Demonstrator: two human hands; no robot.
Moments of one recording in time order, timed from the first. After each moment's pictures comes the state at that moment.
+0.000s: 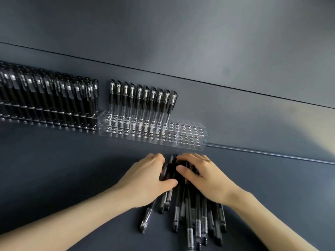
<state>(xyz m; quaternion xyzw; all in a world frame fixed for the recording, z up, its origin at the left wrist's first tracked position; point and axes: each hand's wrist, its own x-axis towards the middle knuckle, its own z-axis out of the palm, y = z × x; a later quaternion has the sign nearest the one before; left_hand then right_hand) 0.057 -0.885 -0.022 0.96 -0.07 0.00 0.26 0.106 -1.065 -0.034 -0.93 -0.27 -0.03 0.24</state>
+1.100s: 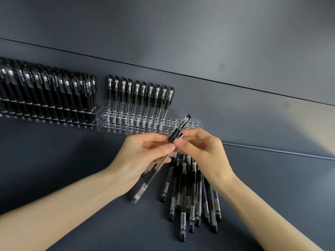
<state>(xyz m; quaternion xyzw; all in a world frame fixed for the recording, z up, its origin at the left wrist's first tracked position) 0.055 -0.882 -0.006 0.64 -0.03 0.01 0.77 0.087 -1.042 -0.004 -0.72 -0.18 -0.03 0.66</state>
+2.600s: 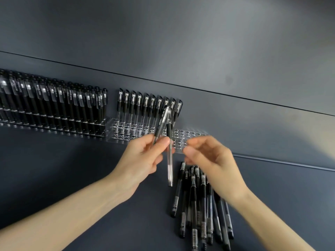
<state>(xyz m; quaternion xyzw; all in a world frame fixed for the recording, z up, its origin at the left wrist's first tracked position) 0.060 -0.867 -0.001 0.66 -0.04 0.07 0.74 0.078 -1.037 0.009 -0.75 -0.22 -0.05 0.63</state>
